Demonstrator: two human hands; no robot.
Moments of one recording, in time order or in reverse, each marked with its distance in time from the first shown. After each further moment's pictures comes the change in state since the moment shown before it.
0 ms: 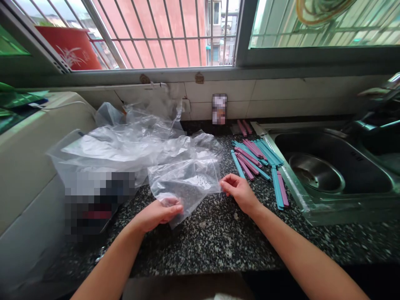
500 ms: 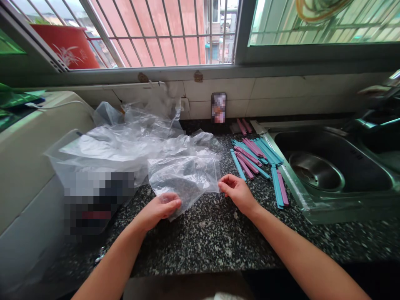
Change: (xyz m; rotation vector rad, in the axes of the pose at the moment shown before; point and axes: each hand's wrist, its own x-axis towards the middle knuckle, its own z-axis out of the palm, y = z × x) left_hand 0.002 0.006 0.006 0.050 0.189 0.081; right_hand -0.004 -0.004 0.005 -0.041 0.017 -0.021
